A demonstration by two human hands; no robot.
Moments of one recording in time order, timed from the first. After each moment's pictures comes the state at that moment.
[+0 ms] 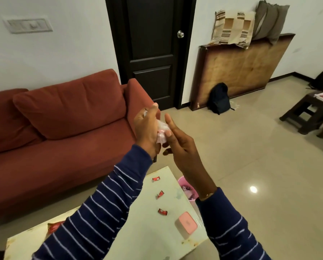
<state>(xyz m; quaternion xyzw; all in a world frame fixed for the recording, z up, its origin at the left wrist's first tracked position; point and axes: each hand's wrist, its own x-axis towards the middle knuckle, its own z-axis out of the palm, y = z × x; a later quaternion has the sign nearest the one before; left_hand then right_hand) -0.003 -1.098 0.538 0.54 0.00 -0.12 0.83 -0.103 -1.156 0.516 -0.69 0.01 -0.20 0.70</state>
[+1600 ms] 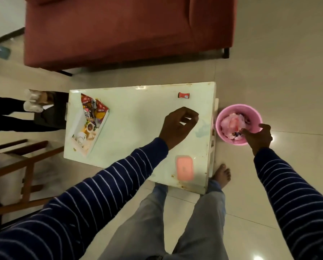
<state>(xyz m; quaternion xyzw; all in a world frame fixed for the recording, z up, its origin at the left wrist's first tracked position) 0.023 -1.297 0.104 0.89 0.09 -0.16 0.41 0.009 -1.542 -0.103 -0.75 0.41 0.23 0.48</state>
